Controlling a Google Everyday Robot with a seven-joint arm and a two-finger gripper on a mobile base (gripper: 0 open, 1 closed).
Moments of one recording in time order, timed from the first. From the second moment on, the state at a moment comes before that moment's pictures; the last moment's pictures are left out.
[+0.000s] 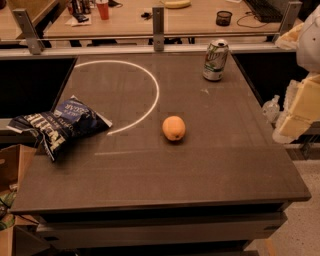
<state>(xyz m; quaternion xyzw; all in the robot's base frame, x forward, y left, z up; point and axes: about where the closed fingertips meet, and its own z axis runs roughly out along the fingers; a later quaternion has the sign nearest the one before) 0.437 -0.209 1.001 -0.60 0.77 -0.06 0.20</state>
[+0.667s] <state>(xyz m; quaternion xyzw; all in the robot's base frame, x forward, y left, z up) 0.433 -0.209 1.003 -0.59 0.78 -0.04 0.21</state>
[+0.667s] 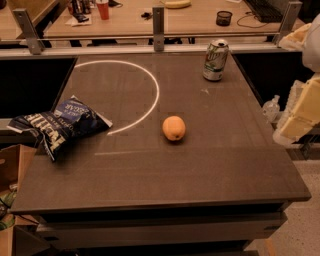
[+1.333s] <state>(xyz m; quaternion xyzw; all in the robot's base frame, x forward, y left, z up) 0.400 -0.199 0.986 -0.56 0.77 0.03 0.31</state>
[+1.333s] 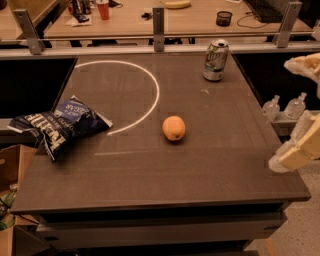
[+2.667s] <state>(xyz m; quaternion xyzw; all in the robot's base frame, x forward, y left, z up) 0.388 -0.191 0.898 -0.47 0.74 0.17 0.44</state>
